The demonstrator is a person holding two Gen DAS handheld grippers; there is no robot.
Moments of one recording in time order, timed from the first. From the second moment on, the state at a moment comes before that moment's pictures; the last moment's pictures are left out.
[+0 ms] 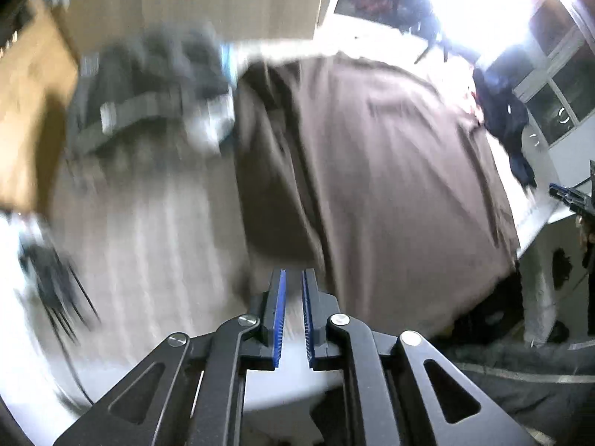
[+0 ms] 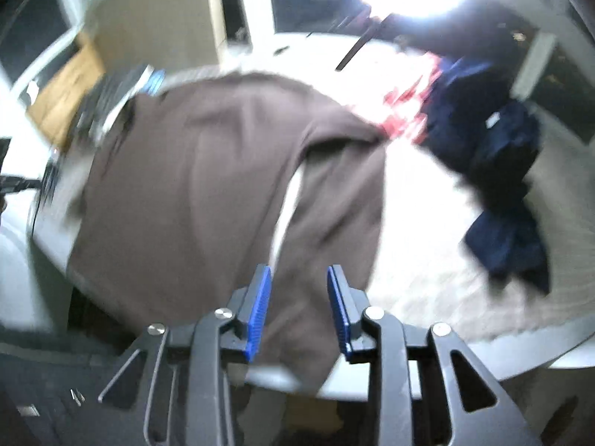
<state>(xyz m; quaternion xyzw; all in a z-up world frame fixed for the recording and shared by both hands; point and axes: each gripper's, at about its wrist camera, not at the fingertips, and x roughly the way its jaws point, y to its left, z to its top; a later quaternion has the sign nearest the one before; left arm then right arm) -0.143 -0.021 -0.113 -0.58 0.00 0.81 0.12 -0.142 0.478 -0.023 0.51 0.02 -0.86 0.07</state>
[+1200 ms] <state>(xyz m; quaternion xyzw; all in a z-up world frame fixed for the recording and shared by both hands) -0.380 0.122 -0.269 -0.67 0.12 0.71 0.20 -0.276 0.550 -0.144 0.60 0.11 -0.79 0.03</state>
